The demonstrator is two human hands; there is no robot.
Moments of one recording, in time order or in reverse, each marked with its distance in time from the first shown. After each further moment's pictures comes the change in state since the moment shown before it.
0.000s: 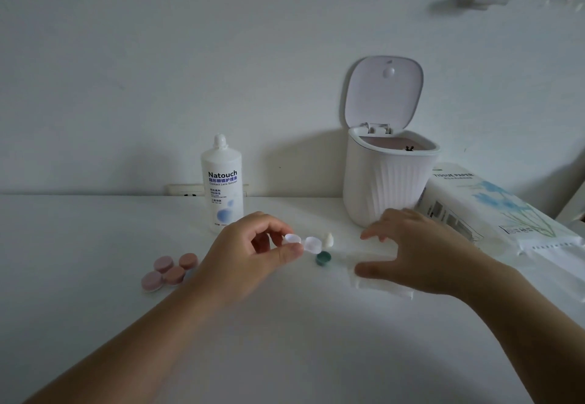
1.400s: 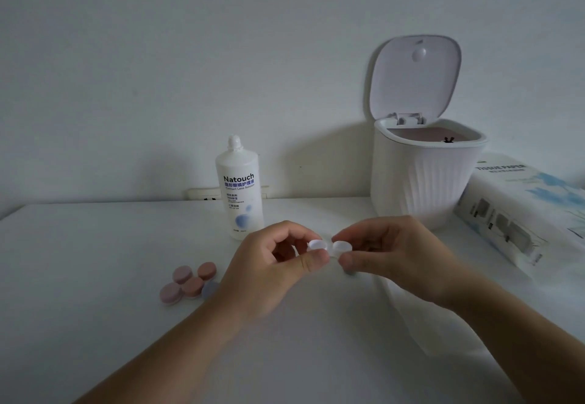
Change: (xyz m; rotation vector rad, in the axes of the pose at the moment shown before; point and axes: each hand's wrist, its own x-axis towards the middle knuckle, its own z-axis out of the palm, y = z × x) left_hand 0.002 0.001 0.005 -0.165 -0.016 -0.076; right_hand 0.030 -0.044 0.025 1.089 0.026 -0.179
